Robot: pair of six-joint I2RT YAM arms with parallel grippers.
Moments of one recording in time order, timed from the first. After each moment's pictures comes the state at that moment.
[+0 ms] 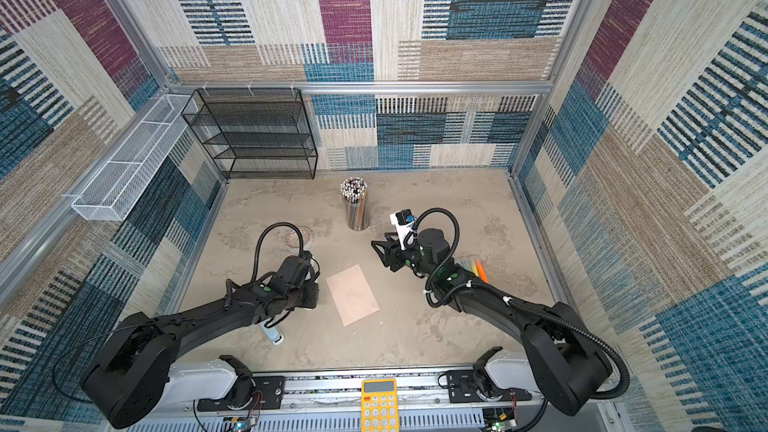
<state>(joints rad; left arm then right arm) -0.57 1.30 0.54 -0.27 -0.11 -0.42 0.58 1.28 0.61 0.41 -0.27 0.26</state>
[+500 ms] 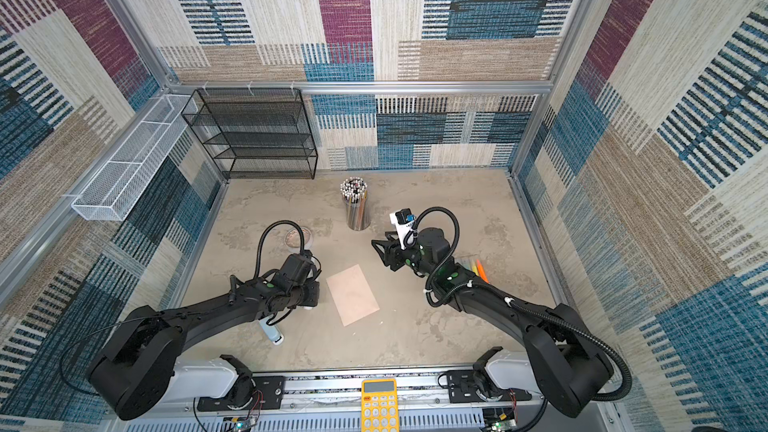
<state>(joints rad) -0.57 1.34 0.57 -0.29 -0.12 -0.43 0.58 1.28 0.62 0.39 -0.26 0.24</state>
